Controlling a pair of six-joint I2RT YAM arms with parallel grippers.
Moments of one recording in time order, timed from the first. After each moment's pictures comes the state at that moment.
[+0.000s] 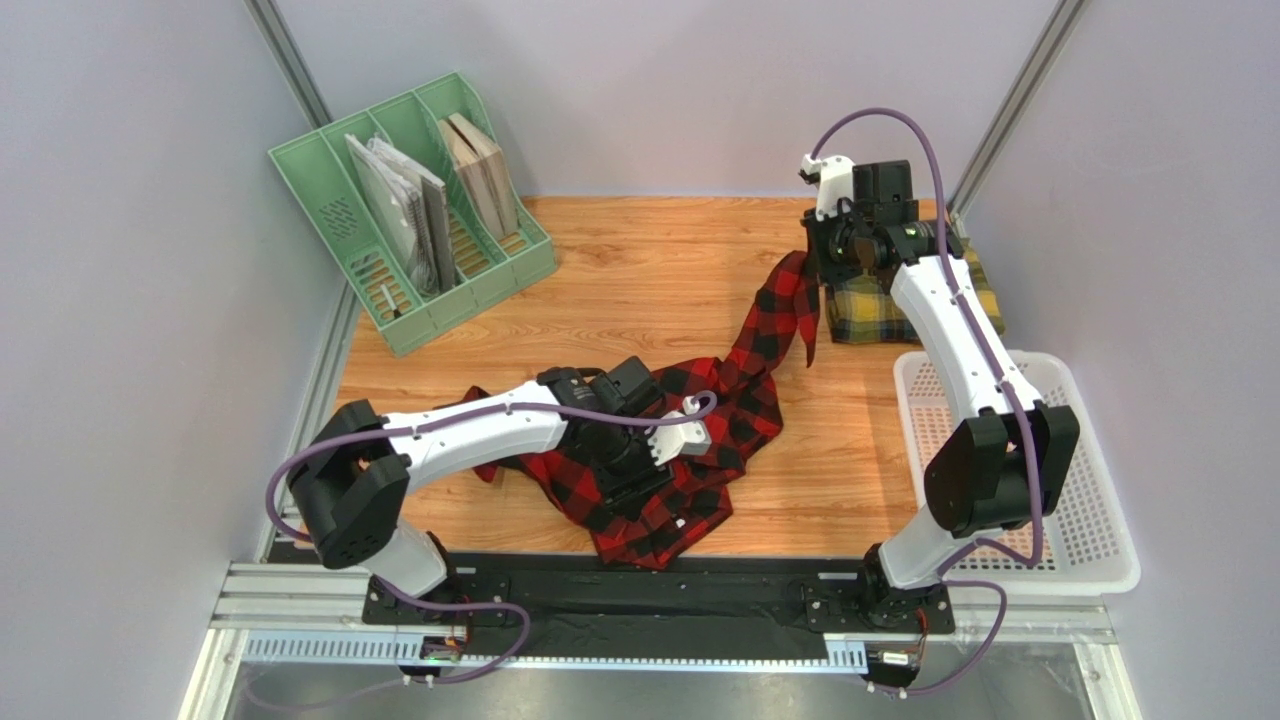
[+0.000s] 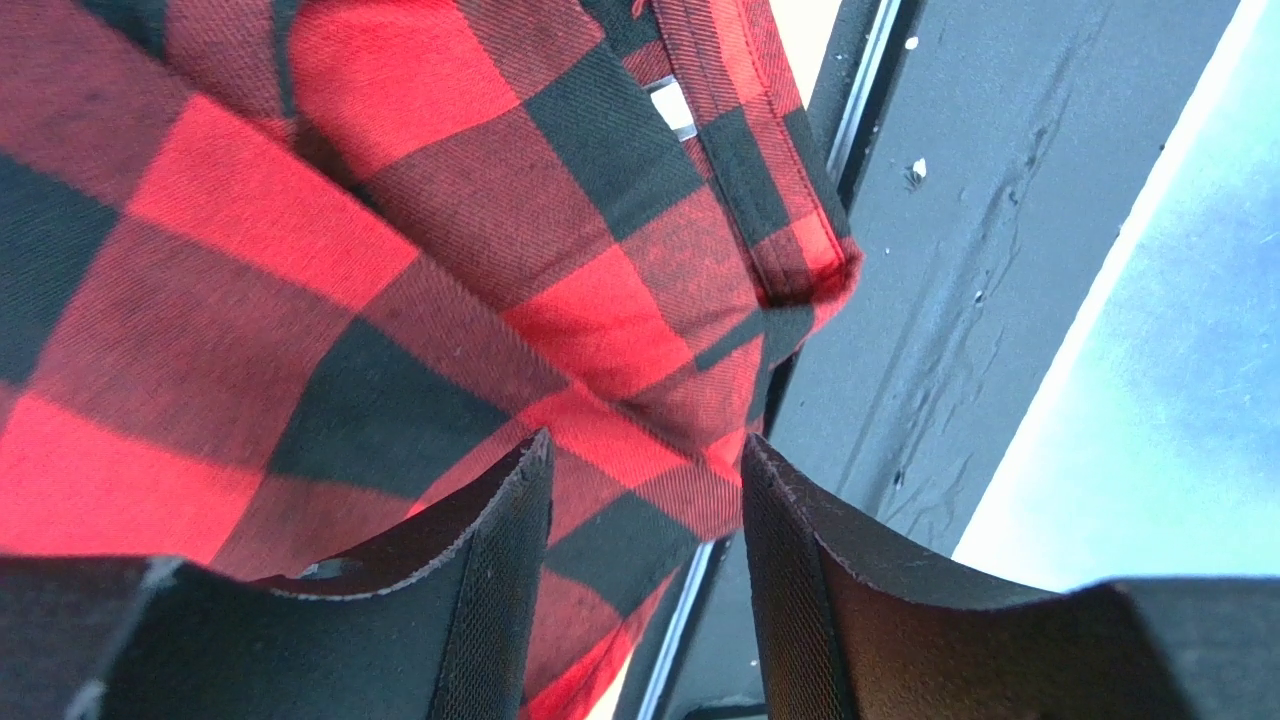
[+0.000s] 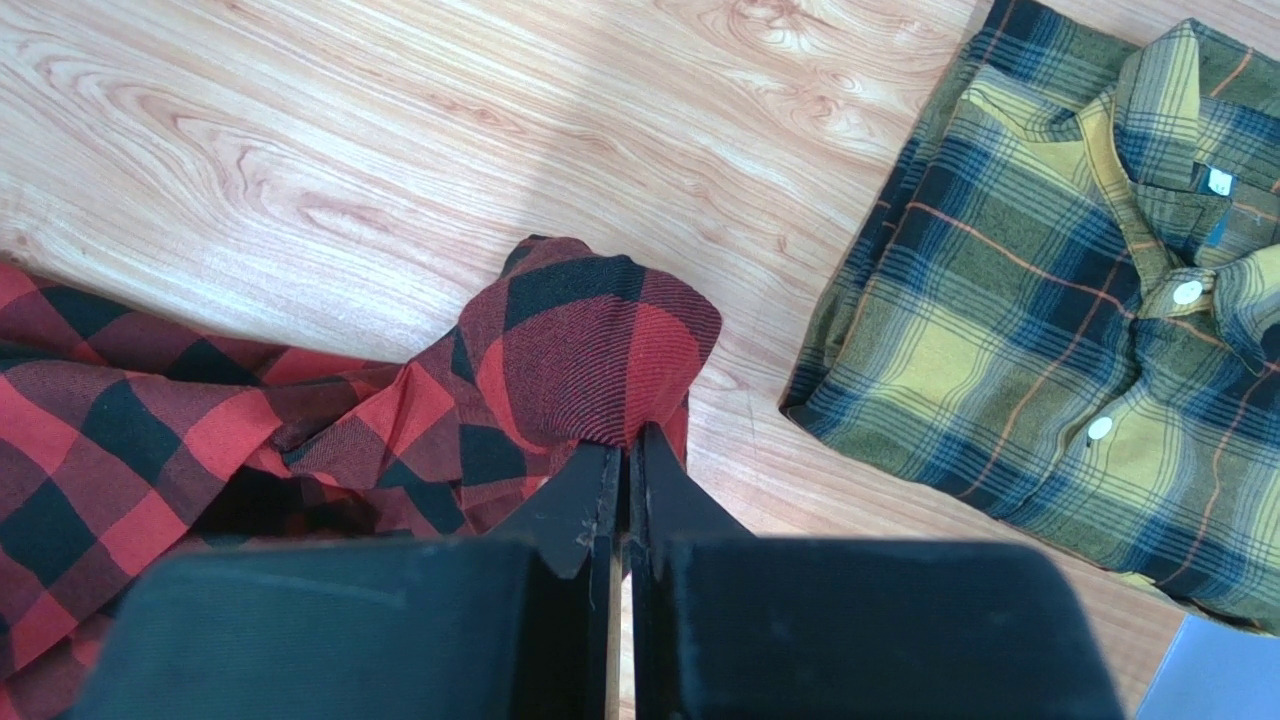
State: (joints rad) left arm -0.96 1.54 1.04 -0.75 0.41 0.24; right arm 0.14 1.61 1.58 -0.74 -0.17 -0.18
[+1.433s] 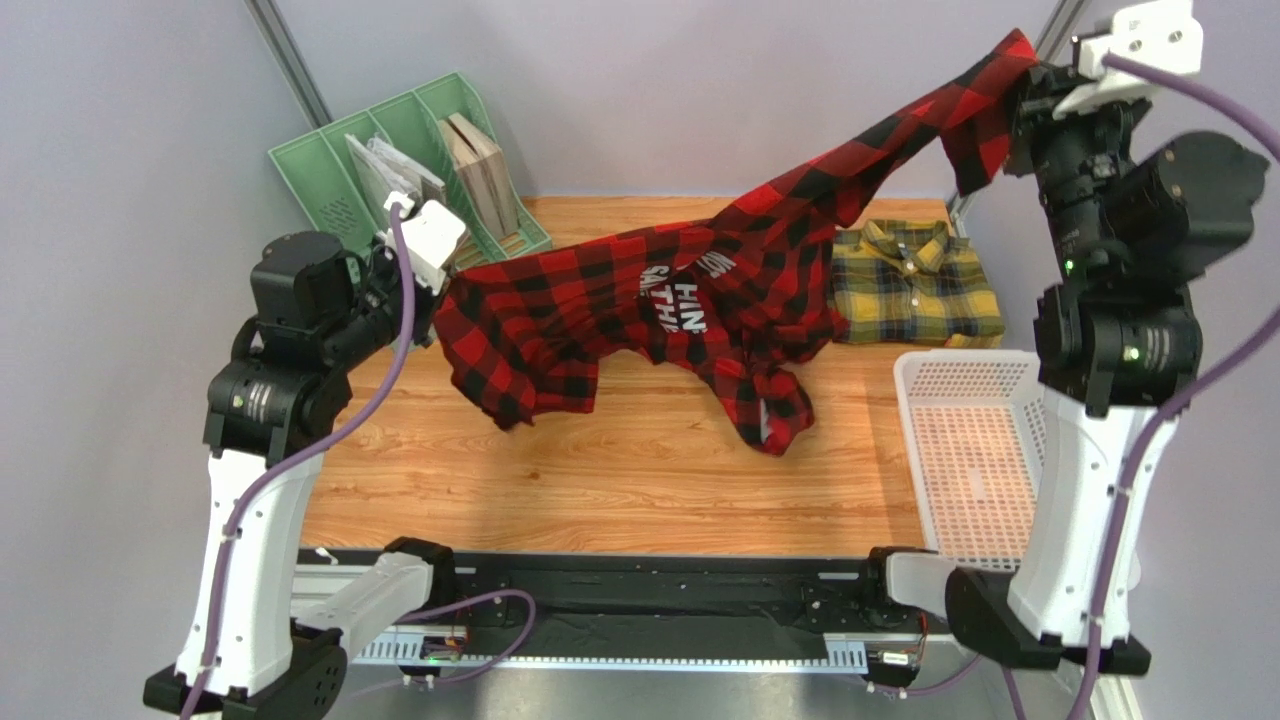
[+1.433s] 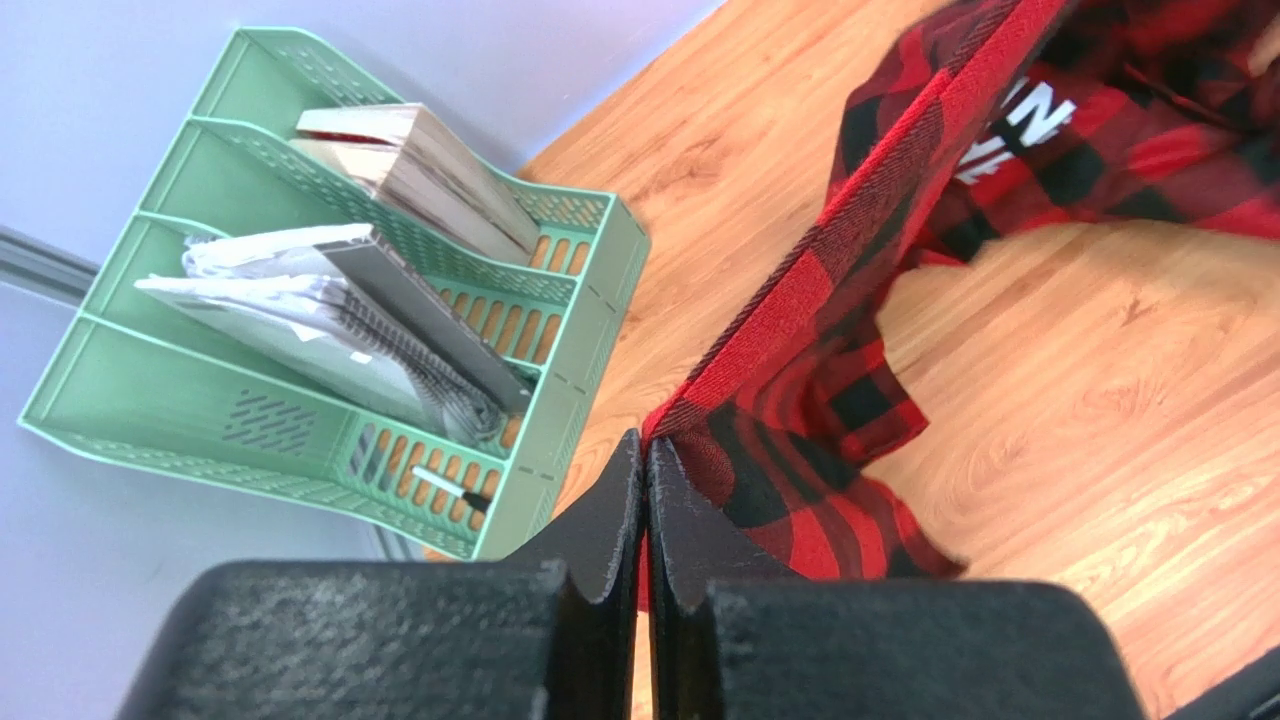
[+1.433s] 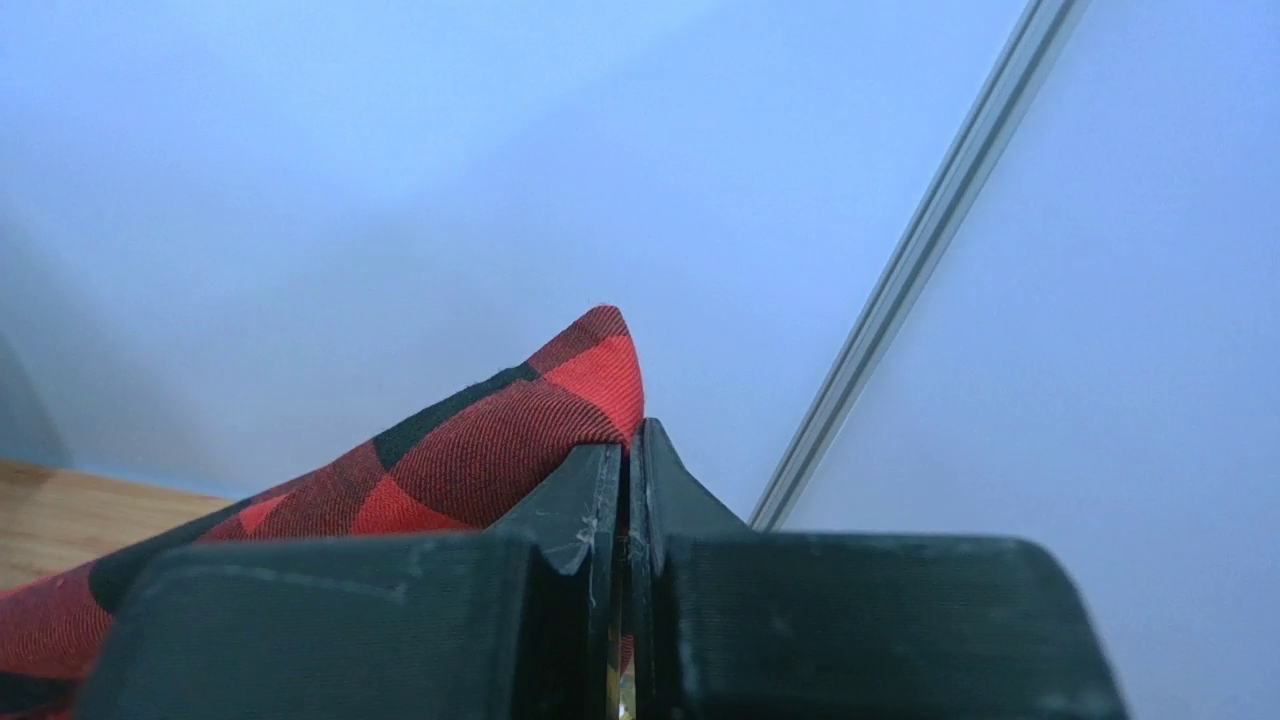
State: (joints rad) left arm -0.21 1.00 1.57 -0.90 0.23 0.44; right arm -0.04 1.27 2.06 -0.52 -0.09 -0.24
